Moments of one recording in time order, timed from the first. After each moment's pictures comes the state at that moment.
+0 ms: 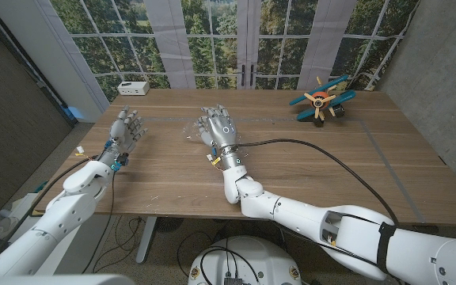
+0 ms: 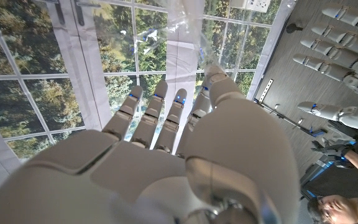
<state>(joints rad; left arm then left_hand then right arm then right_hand) 1.15 0.72 0.08 -1.47 -0.89 -0.24 -0.14 0.10 0.11 0.27 0.13 0.26 -0.17 -0.04 0.18 0.17 -0.17 0.10 0.21 0.18 -0.17 0.12 0.18 0.17 -0.13 0.20 0.23 0.20 -0.55 -0.06 -1.15 -1.04 -0.66 -0.31 -1.03 1.00 0.12 0.29 -0.14 0.28 1.05 -0.10 0.35 0.19 0.56 -0.11 0.28 0.22 0.48 -0.05 0.32 0.34 0.29 0.08 0.25 0.18</state>
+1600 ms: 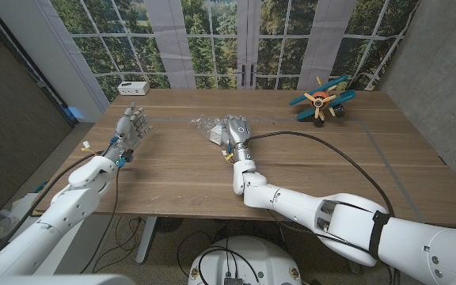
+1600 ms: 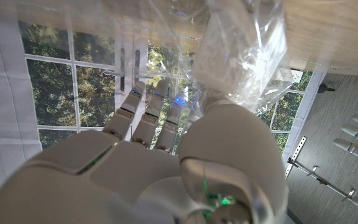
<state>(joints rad) 1.11 0.73 0.11 -1.47 -0.88 -0.22 -0.14 0.10 0.11 0.27 0.13 0.25 -0.17 -0.04 0.18 0.17 -0.17 0.10 0.21 0.18 -0.17 0.13 0.18 0.17 -0.13 0.20 0.23 0.20 -0.49 -0.04 -1.15 -0.90 -0.49 -0.44 -0.89 1.07 0.09 0.33 -0.16 0.26 0.56 -0.15 0.17 0.19 0.47 -0.10 0.22 0.24 0.48 -0.05 0.29 0.34 0.36 0.07 0.25 0.18</state>
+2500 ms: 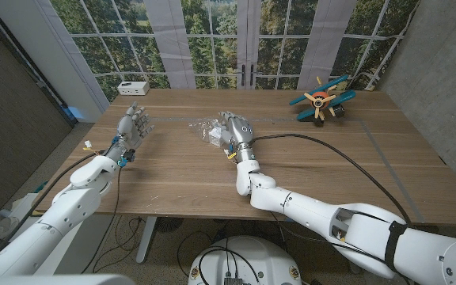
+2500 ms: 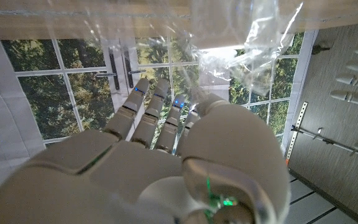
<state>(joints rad) 1.12 0.73 0.12 -1.49 -0.87 -0.22 -0.13 0.10 0.11 0.28 0.12 0.25 -0.17 -0.04 0.18 0.17 -0.17 0.10 0.21 0.18 -0.17 0.13 0.18 0.17 -0.13 0.20 0.23 0.20 -0.56 -0.13 -1.07 -1.08 -0.45 -0.28 -0.91 1.00 0.18 0.48 -0.04 0.22 0.45 -0.11 0.19 0.19 0.47 -0.06 0.23 0.26 0.49 -0.05 0.32 0.43 0.42 0.04 0.26 0.19</state>
